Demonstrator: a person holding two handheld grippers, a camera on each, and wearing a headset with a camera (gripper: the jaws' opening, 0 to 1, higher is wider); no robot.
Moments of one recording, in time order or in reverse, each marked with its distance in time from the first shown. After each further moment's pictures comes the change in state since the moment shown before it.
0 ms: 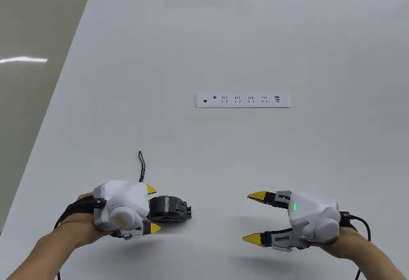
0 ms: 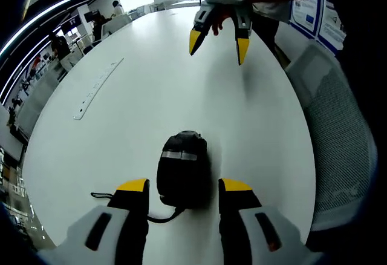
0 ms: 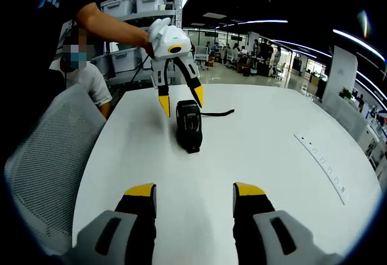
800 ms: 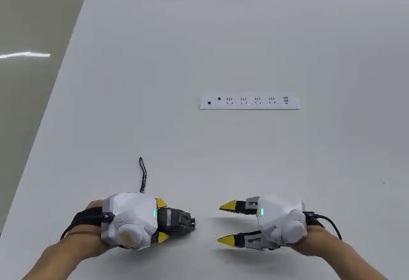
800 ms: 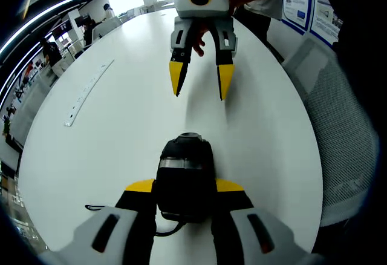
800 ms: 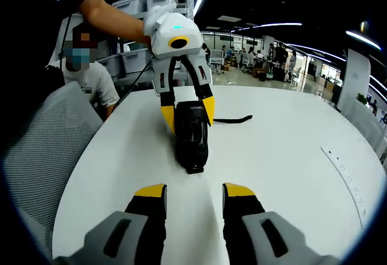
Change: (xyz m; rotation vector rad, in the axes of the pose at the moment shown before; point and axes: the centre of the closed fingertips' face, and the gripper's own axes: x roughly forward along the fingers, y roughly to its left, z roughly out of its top) left arm 0.019 0.001 0.001 0.043 -0.019 -0.039; right arm 0.076 -0.004 0.014 -0.027 -0.039 0.117
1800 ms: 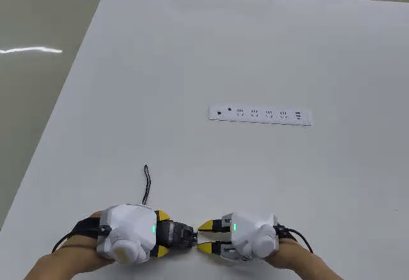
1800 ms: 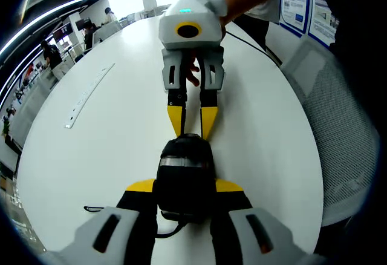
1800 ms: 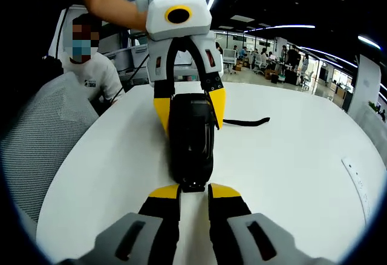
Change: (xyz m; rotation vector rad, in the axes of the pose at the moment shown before) left arm 0.000 0.002 0.000 0.000 -0.044 -0.007; right arm 0.053 -0.001 0.001 -0.056 0.009 0.072
